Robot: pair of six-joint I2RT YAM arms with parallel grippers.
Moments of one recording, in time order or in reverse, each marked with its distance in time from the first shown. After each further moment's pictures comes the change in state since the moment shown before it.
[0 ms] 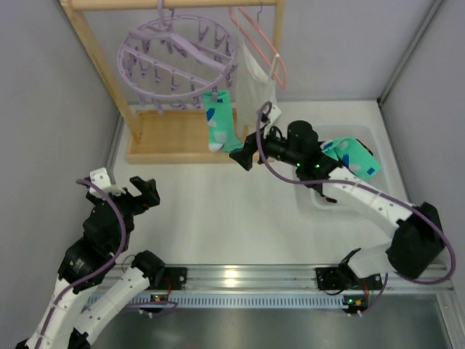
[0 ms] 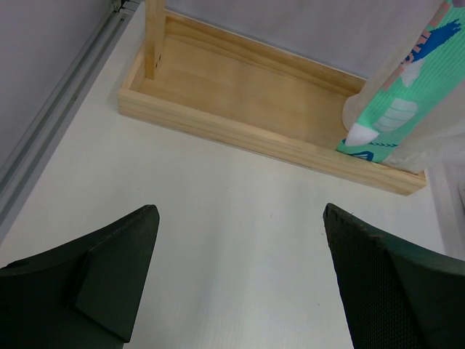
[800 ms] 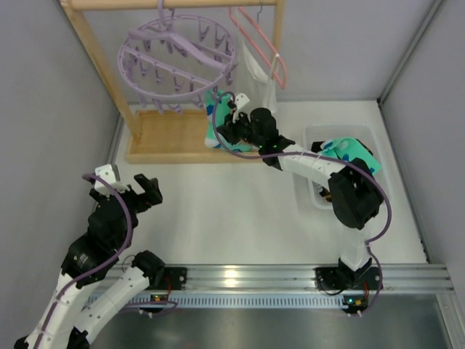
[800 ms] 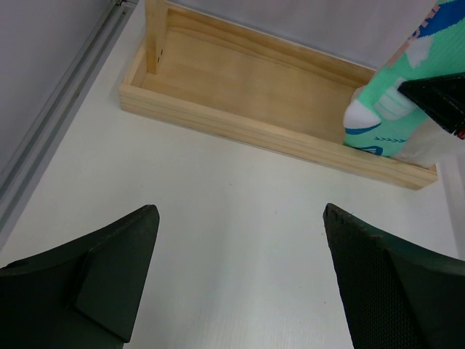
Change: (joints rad) left arm 0.000 0.038 -0.002 0.003 0.000 0.003; right arm 0.026 0.609 0.393 0.188 0.137 -0.079
